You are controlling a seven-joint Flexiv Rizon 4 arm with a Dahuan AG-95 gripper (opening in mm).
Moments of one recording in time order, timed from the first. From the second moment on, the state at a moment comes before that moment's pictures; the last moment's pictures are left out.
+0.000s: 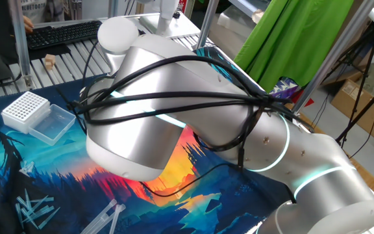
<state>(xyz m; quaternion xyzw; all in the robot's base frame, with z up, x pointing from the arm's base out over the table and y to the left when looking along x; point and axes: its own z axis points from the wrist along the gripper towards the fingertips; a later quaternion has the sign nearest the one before) 0.668 -0.010 0.003 0.57 0.78 -0.10 0.23</state>
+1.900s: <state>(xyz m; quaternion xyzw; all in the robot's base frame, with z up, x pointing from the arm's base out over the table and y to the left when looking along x) 0.667 -0.007 0.011 0.58 0.79 -0.06 0.20</state>
